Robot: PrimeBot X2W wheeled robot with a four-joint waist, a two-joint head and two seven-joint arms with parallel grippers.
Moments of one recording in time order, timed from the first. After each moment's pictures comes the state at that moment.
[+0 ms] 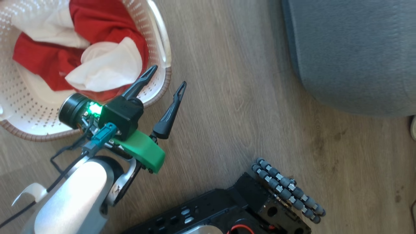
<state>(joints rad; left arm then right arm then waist) -0.39 0.39 -0.58 -0.20 -0.32 0.04 0.09 -1.28 -0.40 -0.09 1.01 0.55 0.12 -0.25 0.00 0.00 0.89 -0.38</state>
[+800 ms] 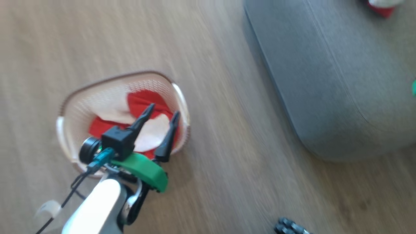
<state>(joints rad) -0.28 0.27 -0.58 0.09 -0.45 0.03 -0.16 -0.68 -0.51 0.12 0.57 0.49 0.12 -0.25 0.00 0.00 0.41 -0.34</state>
